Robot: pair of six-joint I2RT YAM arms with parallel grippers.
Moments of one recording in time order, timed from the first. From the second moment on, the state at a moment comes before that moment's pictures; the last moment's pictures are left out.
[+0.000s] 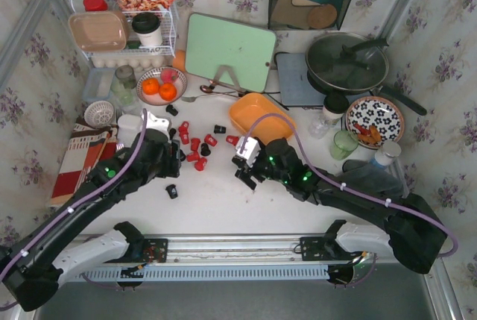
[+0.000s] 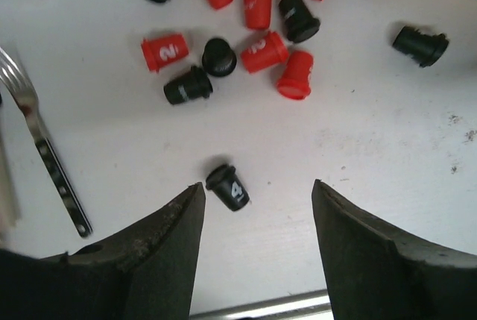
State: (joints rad) left arm -0.70 0.89 0.94 -0.80 -0.29 -0.36; right arm 0.83 1.16 0.60 0.09 -0.13 -0.27
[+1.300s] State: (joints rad) left arm -0.68 1.13 0.55 -0.62 -0.37 -1.01; right arm 0.95 1.27 0.47 0.40 -0.08 -0.20
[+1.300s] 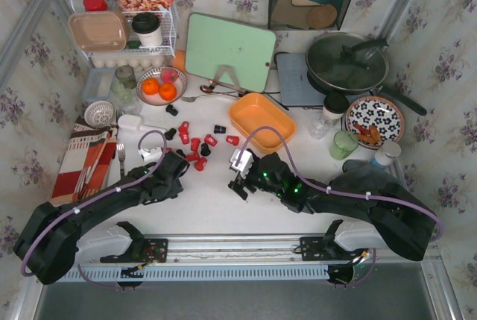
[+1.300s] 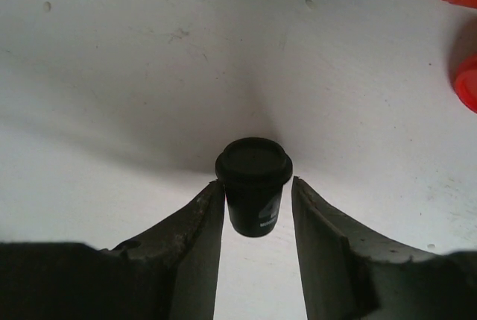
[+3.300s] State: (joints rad) left arm -0.65 0.98 0.57 -0.47 -0.31 -0.68; right arm 0.97 1.30 0.46 0.40 -0.06 -0.22
